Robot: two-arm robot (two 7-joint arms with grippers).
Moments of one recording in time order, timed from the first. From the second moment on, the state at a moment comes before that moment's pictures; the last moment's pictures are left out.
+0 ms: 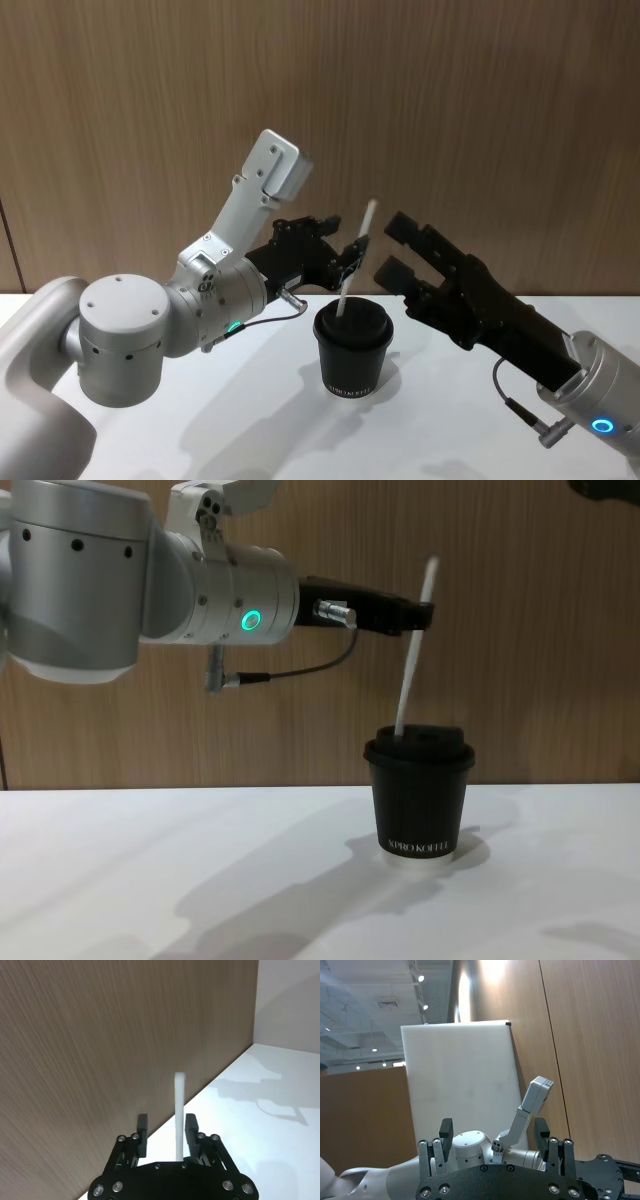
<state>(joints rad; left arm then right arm) -0.67 0.22 0.58 -1.39 -0.32 0.29 -0.30 0.29 0.43 -0.29 -1.63 0.99 0.09 0.95</state>
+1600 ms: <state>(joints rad) -0.55 0.28 0.52 -1.52 -0.32 0.20 -0.30 0.33 0.45 -0.29 -1.76 0.90 0.16 0.62</state>
